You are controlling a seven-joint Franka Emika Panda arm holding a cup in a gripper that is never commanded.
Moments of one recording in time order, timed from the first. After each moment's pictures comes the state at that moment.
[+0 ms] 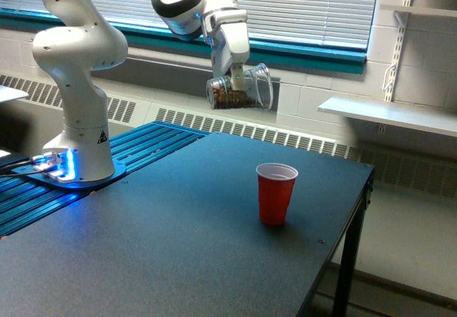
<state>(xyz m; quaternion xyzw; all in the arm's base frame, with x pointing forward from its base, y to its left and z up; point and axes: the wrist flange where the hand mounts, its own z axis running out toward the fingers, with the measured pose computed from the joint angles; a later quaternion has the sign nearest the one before) 0.405 -0.006 0.399 0.97 -0.05 0.22 0.13</state>
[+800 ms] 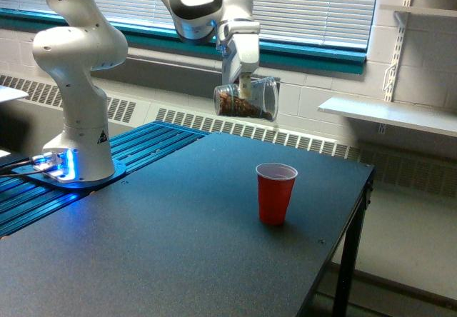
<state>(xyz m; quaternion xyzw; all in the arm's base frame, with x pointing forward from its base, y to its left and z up) 0.423 0.019 0.381 0.97 -0.06 0.18 0.16</state>
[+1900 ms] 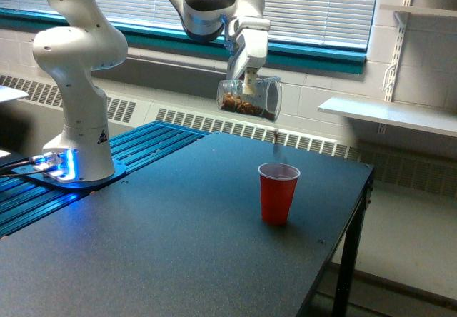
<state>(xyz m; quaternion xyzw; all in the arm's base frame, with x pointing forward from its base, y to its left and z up) 0.434 0.029 0.387 0.96 -0.06 0.16 0.21</state>
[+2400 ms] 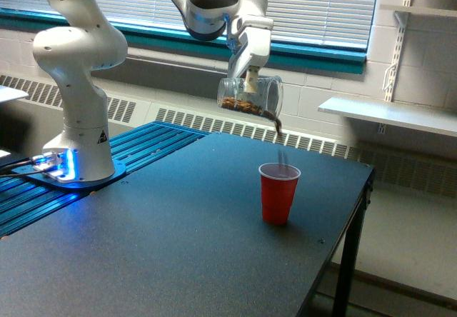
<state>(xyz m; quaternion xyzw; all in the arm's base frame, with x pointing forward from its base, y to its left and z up) 0.437 0.032 0.390 0.96 -0.05 0.15 0.23</state>
